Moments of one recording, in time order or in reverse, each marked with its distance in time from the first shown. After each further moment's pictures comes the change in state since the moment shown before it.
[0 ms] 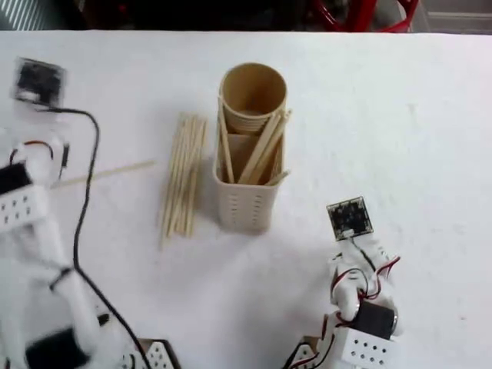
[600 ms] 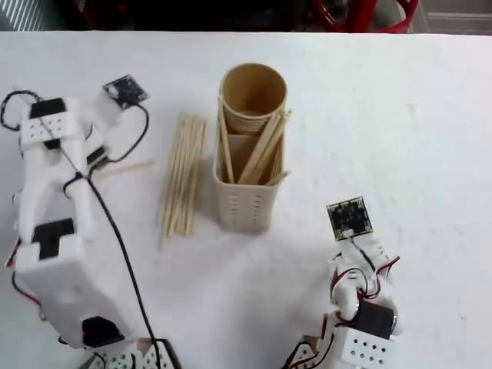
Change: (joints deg) left arm 9.0 44.9 -36.7 17.8 -24.0; right arm 0.0 0.0 0.0 0.0 0.0
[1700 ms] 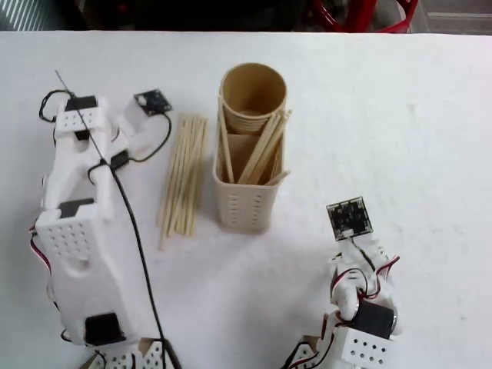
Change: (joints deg) left arm 4.8 12.6 -11.8 6.5 2.2; right arm 0.0 0.0 0.0 0.0 0.0
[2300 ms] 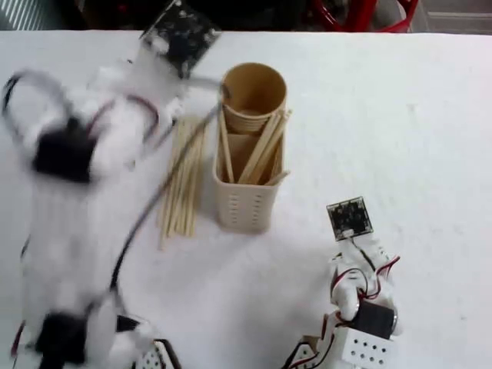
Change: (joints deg) left arm 27.5 -59.3 0.0 7.6 35.0; right arm 0.0 0.0 0.0 0.0 0.0
